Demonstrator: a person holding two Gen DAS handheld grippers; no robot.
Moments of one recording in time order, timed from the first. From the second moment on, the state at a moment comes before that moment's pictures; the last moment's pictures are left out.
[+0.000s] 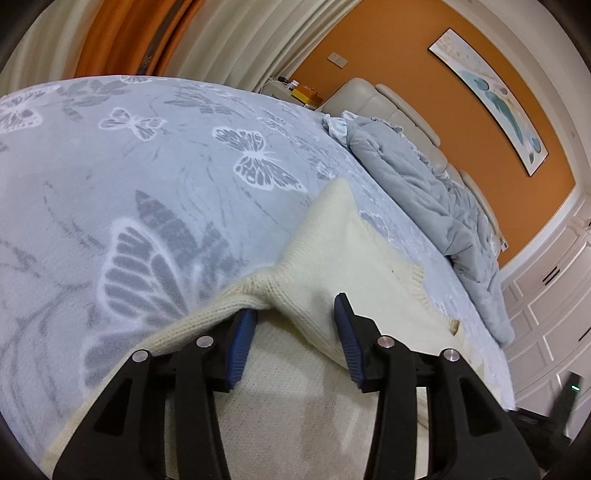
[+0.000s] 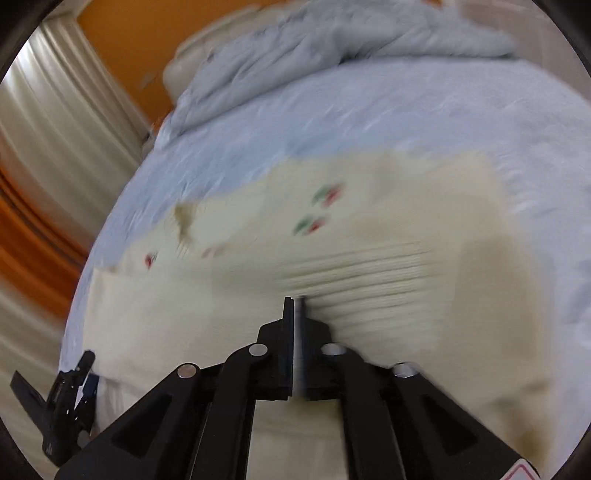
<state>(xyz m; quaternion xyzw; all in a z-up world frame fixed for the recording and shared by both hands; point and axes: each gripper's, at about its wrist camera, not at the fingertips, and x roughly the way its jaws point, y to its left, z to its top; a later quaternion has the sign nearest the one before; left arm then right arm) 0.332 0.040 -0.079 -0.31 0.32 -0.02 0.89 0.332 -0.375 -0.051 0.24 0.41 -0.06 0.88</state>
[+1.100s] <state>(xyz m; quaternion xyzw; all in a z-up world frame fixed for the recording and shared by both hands) 0.227 0.029 0.035 0.01 0.45 0.10 0.89 0.025 -0.384 -0.036 0.21 0.50 -0.16 0.83</state>
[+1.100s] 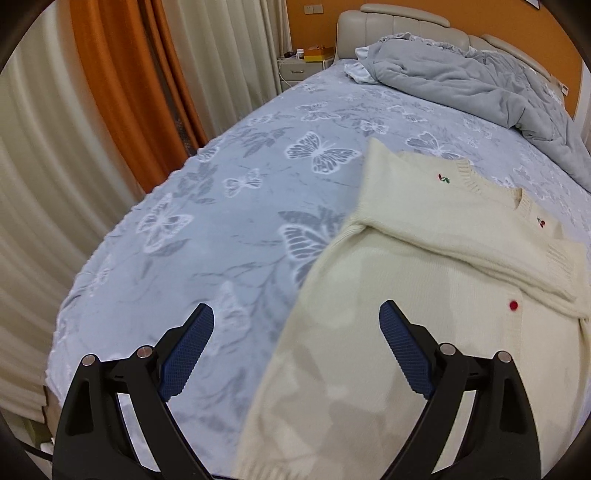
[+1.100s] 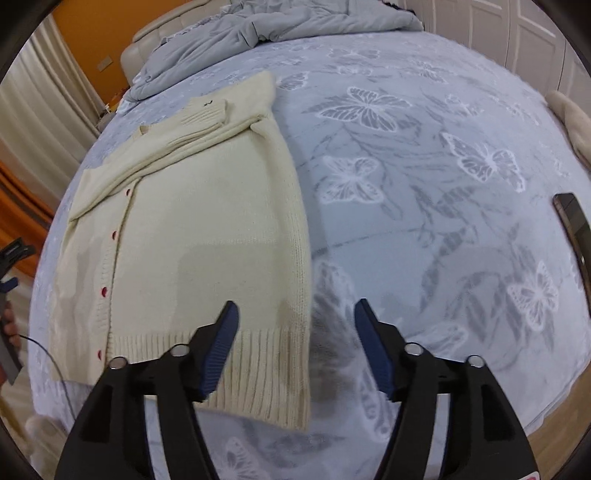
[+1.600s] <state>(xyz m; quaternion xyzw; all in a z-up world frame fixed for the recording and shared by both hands) 0.123 0.148 0.034 -0.10 0.48 0.11 0.86 0.004 -0.380 -0.052 0.27 0.51 -0.14 0.80</state>
